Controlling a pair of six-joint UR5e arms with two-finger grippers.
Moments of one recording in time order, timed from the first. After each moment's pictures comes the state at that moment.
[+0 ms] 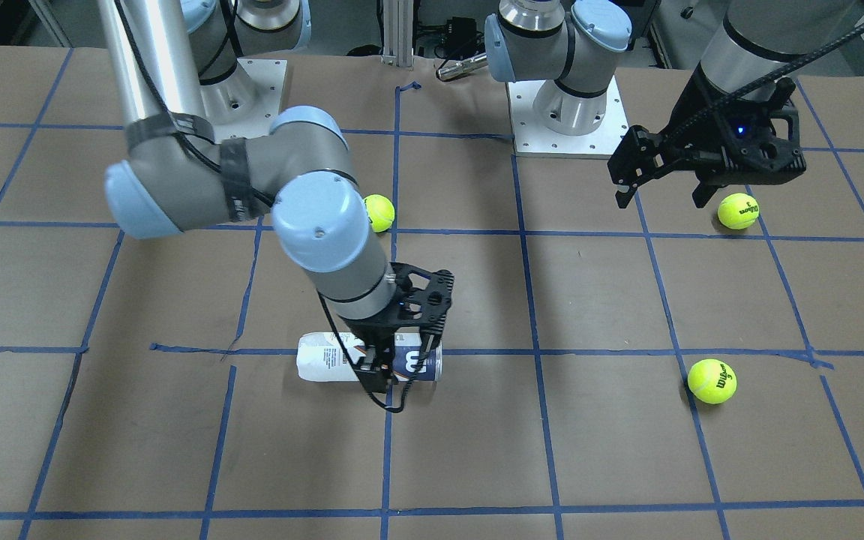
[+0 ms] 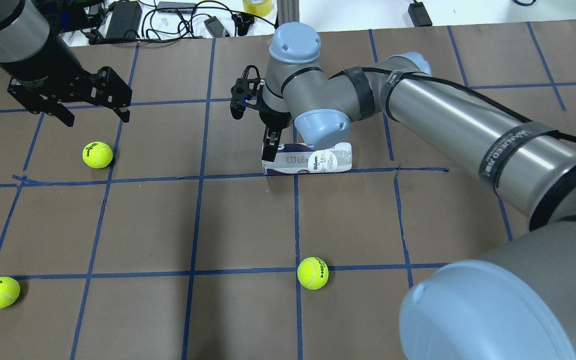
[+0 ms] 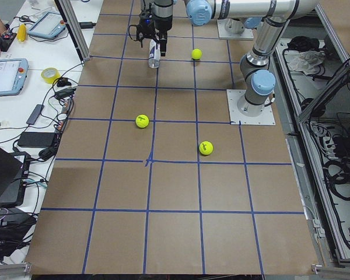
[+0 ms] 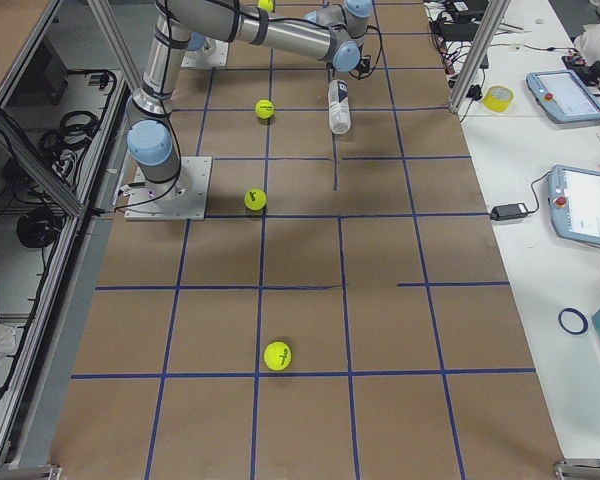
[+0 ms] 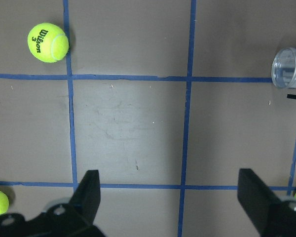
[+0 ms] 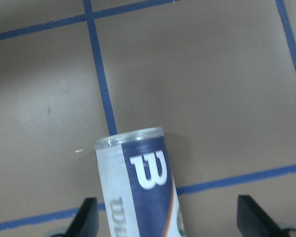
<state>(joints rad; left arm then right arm) -1.44 -1.54 -1.59 -1.55 1.57 0.09 1.84 -1.10 1.46 -2.03 -1.35 -1.04</state>
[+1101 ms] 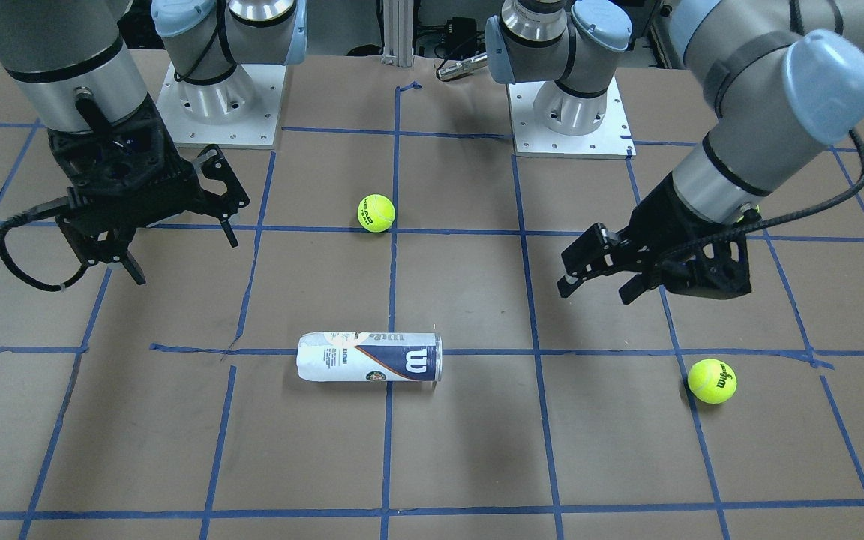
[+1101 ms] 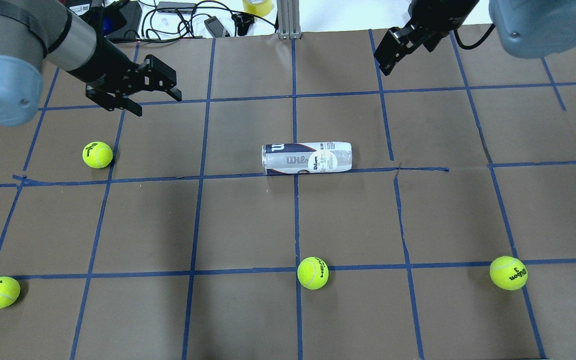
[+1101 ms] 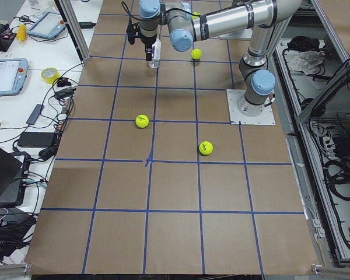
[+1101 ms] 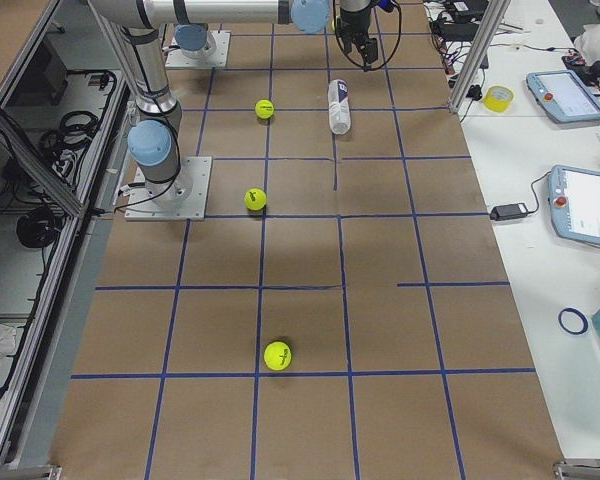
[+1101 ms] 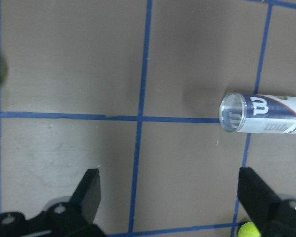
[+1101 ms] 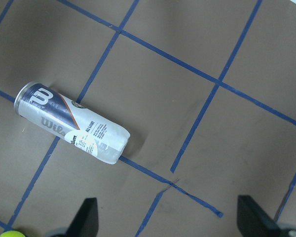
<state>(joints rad) -1.43 -1.71 -1.70 -1.21 1.20 0.01 1.59 -1.46 1.46 -1.77 -1.48 -0.42</state>
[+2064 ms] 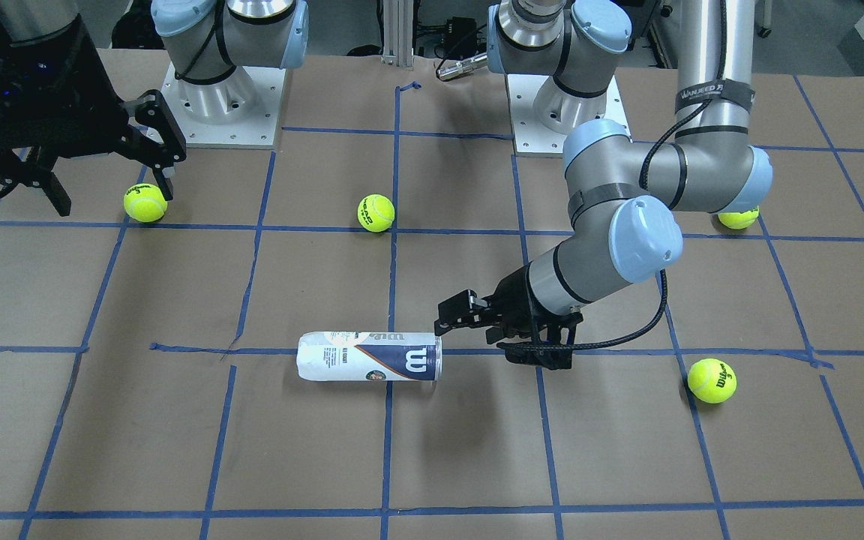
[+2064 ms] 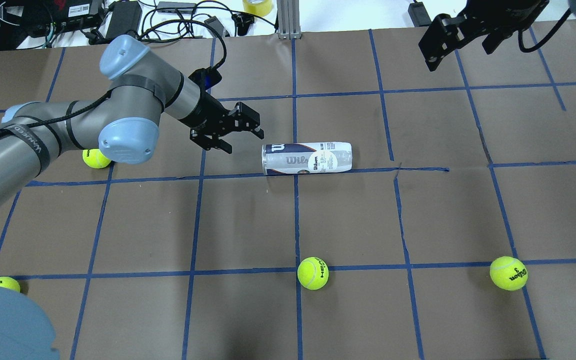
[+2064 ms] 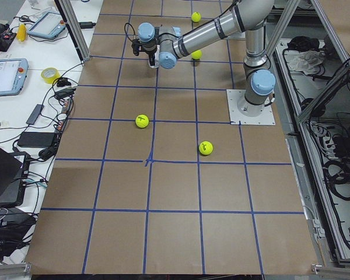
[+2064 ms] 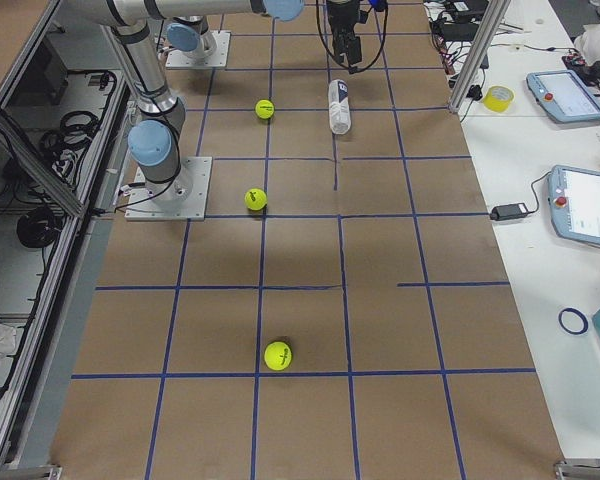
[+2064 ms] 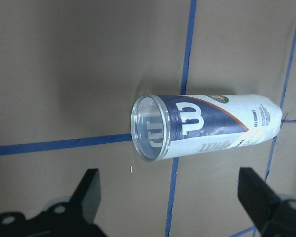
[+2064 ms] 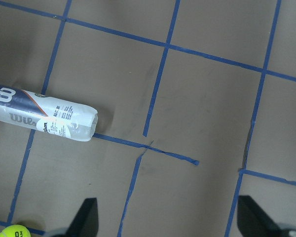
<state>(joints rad) -1.59 -1.95 -1.79 -0.99 1.03 -0.09 1.53 -1.56 1.47 -1.67 -1.56 -0.27</state>
